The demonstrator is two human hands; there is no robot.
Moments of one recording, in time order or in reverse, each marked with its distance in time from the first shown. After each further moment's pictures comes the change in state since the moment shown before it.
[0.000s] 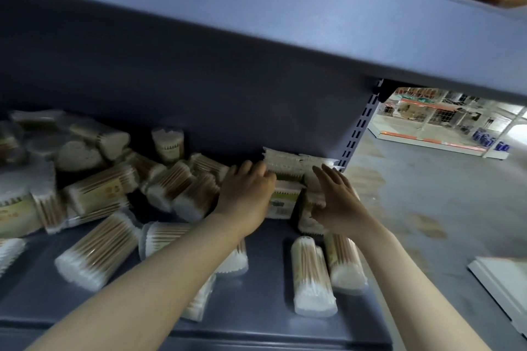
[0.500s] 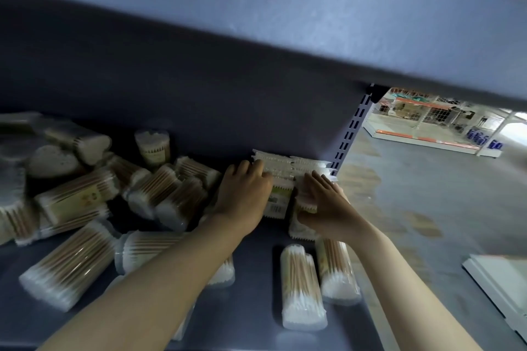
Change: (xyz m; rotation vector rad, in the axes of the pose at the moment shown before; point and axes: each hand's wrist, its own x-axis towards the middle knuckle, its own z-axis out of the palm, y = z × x) left_hand 0.020 0.011 0.012 0.061 0.050 0.010; right_hand 0.008 0.007 -0.001 0.035 -0.089 -0.035
